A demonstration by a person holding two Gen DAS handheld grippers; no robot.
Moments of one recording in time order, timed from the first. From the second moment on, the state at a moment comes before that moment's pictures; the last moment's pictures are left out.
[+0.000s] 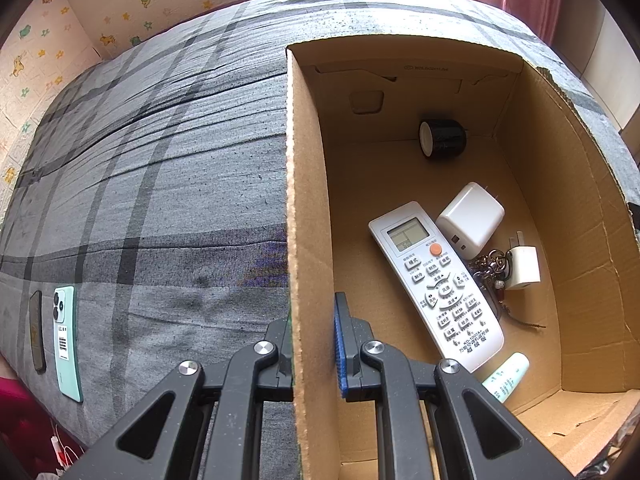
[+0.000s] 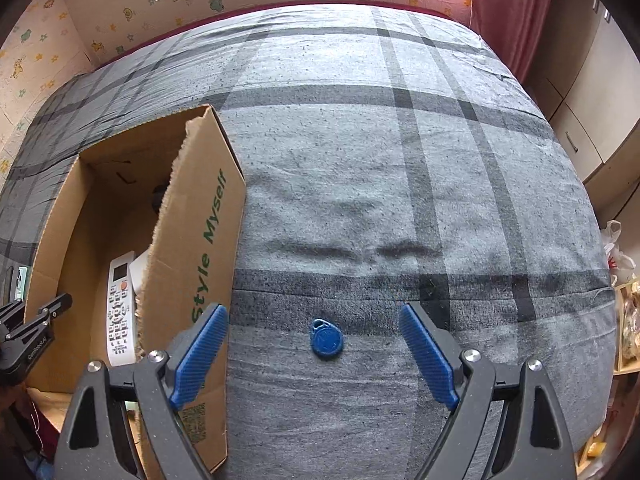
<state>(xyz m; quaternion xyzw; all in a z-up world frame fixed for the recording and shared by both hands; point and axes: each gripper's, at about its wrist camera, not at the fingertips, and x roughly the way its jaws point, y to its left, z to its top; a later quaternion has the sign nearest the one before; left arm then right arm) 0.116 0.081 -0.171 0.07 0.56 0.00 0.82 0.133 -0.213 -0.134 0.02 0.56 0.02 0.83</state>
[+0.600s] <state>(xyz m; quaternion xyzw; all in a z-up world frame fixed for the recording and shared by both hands) 0.115 0.078 -0.171 0.08 0.56 0.00 0.82 0.129 -0.223 -0.209 0.03 0.60 0.01 0.80</state>
